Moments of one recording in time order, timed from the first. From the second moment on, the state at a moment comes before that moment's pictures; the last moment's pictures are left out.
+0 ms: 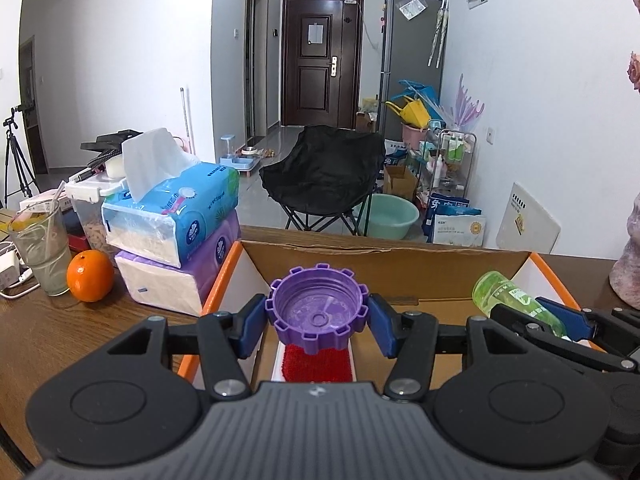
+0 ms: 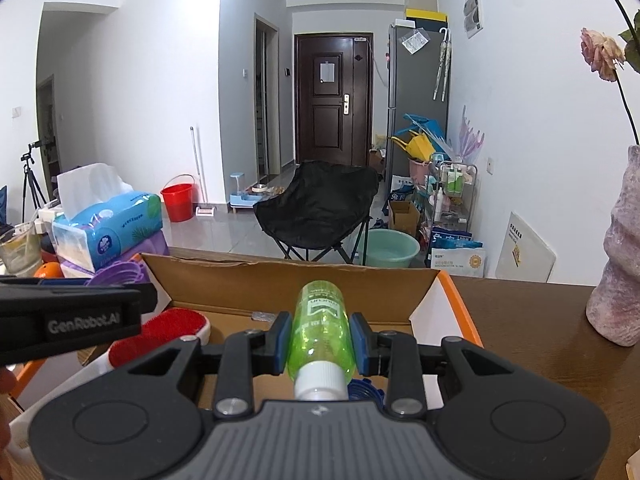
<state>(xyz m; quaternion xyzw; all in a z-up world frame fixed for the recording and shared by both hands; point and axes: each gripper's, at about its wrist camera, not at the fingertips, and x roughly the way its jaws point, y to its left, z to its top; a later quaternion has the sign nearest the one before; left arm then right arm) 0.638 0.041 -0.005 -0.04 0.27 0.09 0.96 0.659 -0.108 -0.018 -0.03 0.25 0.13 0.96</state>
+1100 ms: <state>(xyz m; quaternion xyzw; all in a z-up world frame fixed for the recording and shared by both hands) 0.613 0.043 0.014 -0.04 0.25 0.10 0.96 0.639 -0.126 -0.004 -0.06 0.24 0.09 0.97</state>
